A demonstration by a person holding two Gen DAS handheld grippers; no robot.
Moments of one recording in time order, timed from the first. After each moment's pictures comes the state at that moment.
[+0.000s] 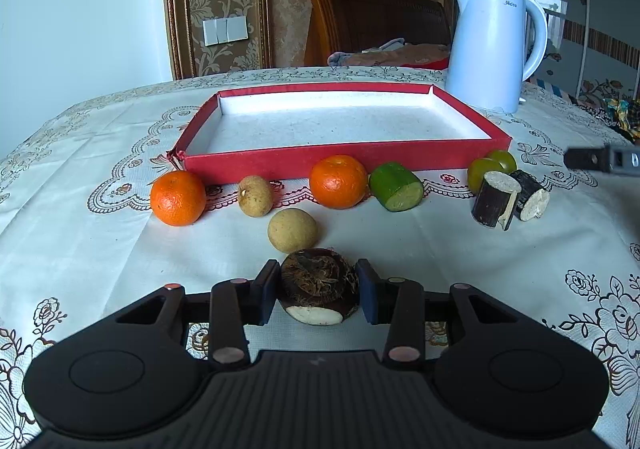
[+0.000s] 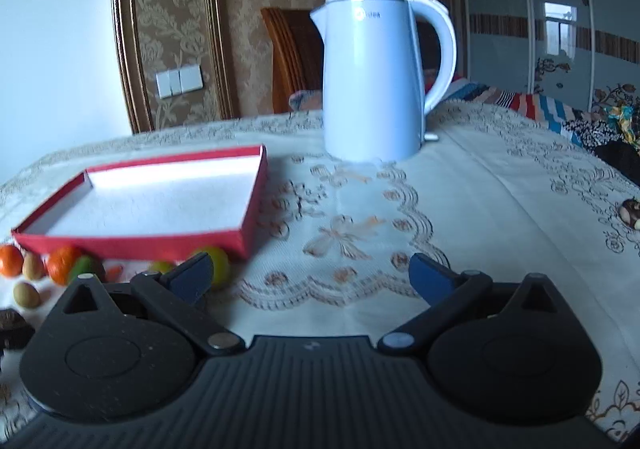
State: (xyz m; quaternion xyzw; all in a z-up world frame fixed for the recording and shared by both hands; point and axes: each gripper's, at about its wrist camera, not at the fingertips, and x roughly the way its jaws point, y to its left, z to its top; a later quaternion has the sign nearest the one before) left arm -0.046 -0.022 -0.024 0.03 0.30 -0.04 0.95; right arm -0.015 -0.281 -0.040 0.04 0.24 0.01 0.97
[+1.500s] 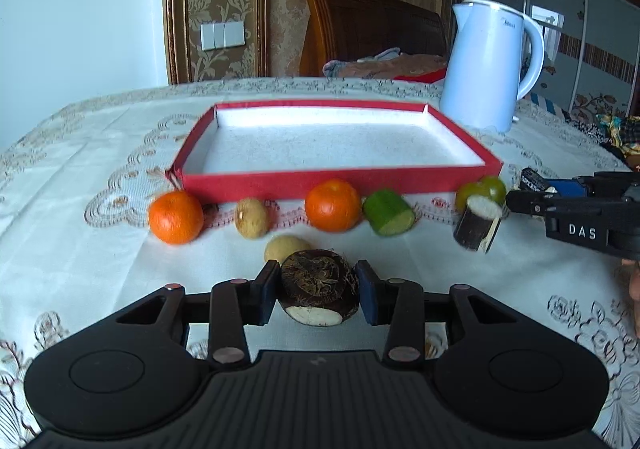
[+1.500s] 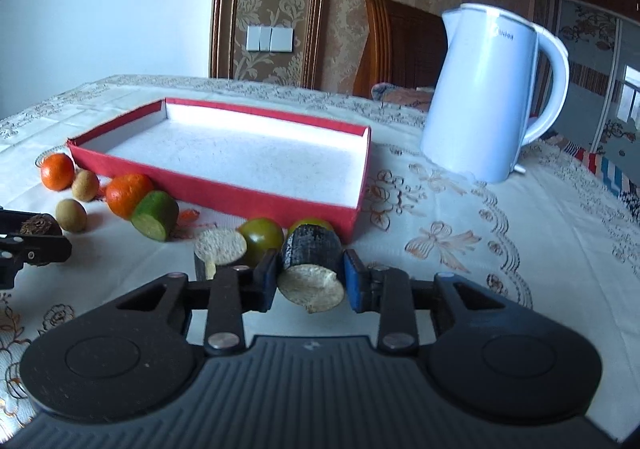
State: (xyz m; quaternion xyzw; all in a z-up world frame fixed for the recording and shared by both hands) left arm -0.042 -0.021 -0.003 0.01 0.29 -0.05 0.96; right arm -0.009 -0.209 -0.038 -0.08 0.24 0.10 0.96
